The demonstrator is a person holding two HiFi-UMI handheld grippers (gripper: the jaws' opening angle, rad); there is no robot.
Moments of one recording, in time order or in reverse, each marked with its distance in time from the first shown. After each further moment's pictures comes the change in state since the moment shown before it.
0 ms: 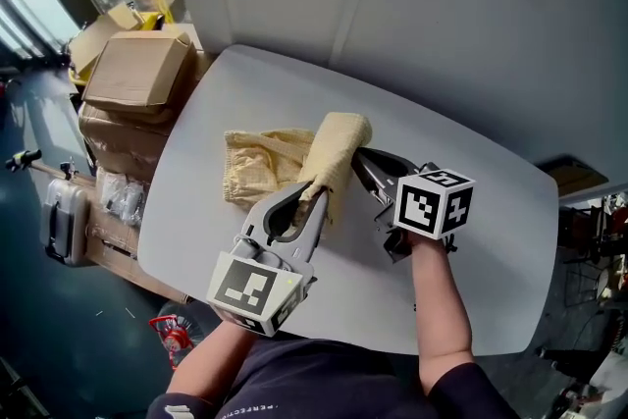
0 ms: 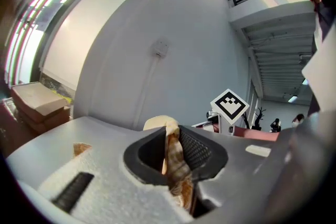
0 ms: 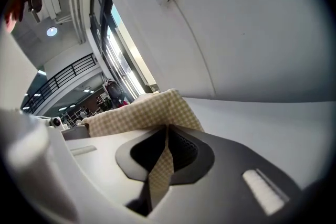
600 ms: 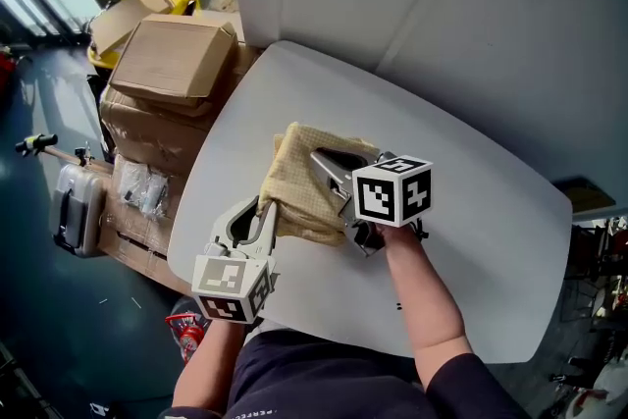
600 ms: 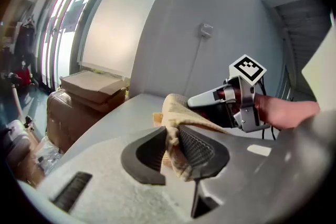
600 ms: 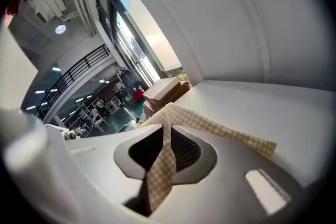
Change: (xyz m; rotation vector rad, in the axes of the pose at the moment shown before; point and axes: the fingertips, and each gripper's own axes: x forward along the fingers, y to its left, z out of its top) left arm -0.095 0.165 -0.069 -0.067 0.235 0.332; right arm 0.139 0.101 -0.021 -0.047 0.152 0.156
